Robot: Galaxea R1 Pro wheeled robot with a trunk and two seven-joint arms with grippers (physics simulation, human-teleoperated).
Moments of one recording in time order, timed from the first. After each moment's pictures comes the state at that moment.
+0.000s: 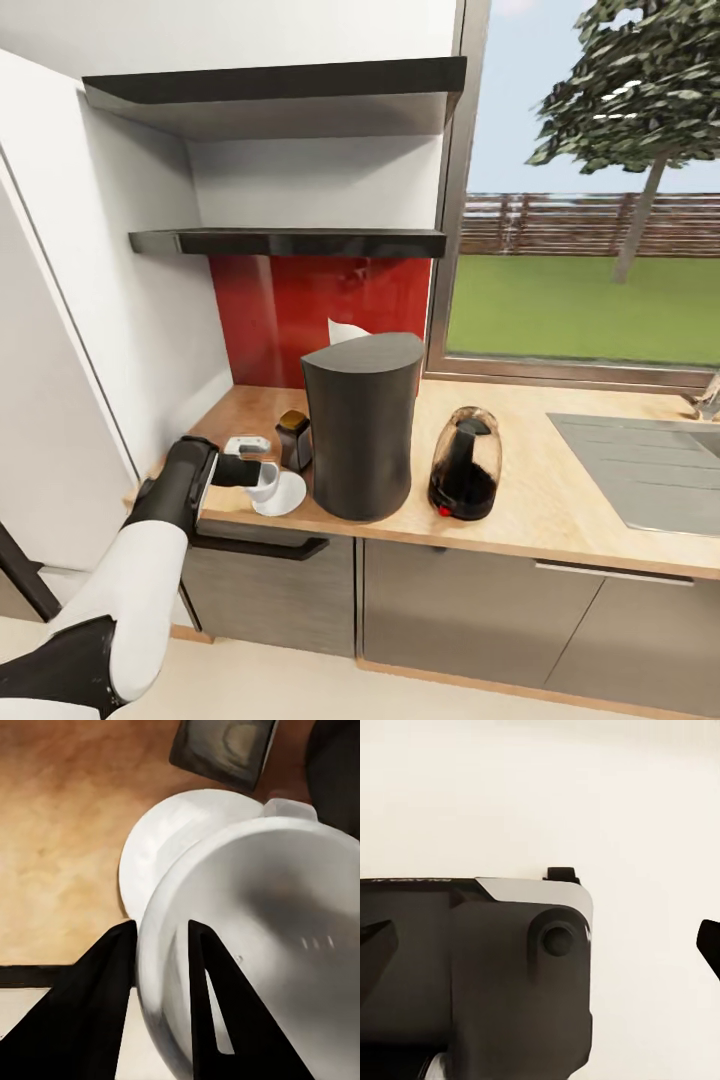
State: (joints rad) left arm -0.92 -0.04 0.31 -0.77 -0.55 0.85 -0.48; right arm -0.26 0.02 0.29 -0.03 -0.29 0.01 -0.02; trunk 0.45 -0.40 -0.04
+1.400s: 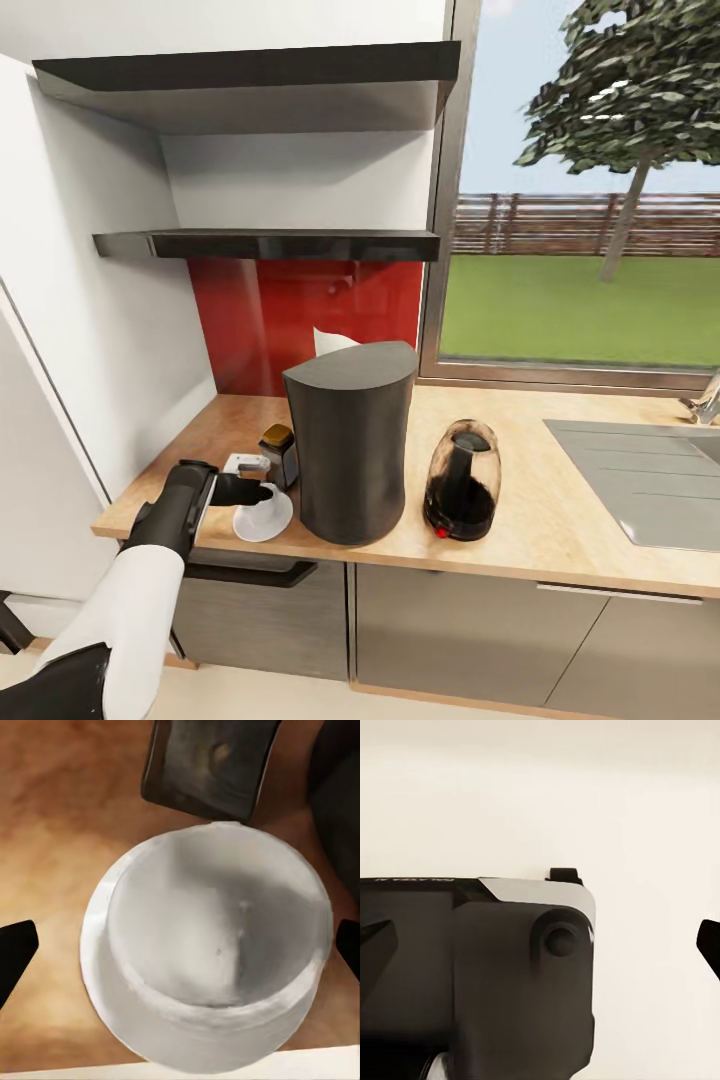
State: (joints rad) left arm -0.84 -0.03 0.31 -0.77 -0.55 0.76 -0.48; right arm -0.26 0.02 0.29 -0.03 -0.29 0.01 -0.02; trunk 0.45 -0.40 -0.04
